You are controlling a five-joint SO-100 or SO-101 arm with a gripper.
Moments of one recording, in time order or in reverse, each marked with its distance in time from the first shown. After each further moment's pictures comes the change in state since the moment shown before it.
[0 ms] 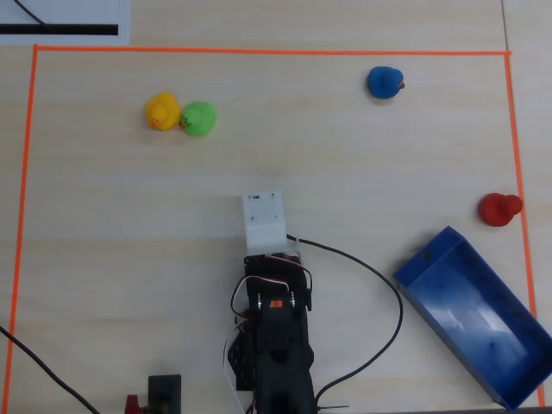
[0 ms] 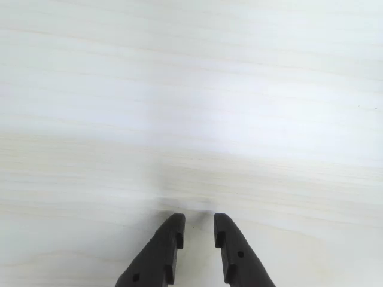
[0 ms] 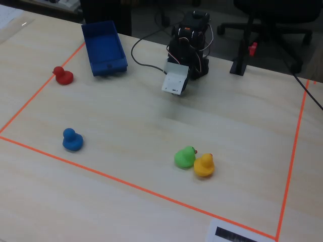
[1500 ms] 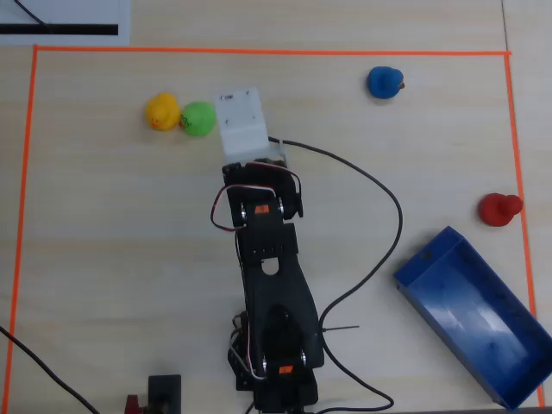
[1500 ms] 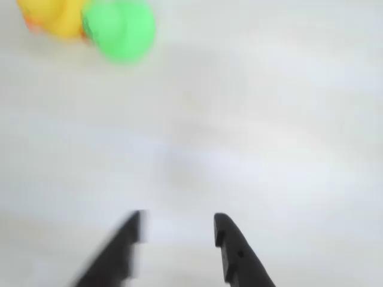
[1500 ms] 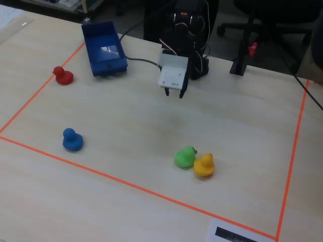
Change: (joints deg) arm -5.4 -67.4 -62.1 -16.2 -0.1
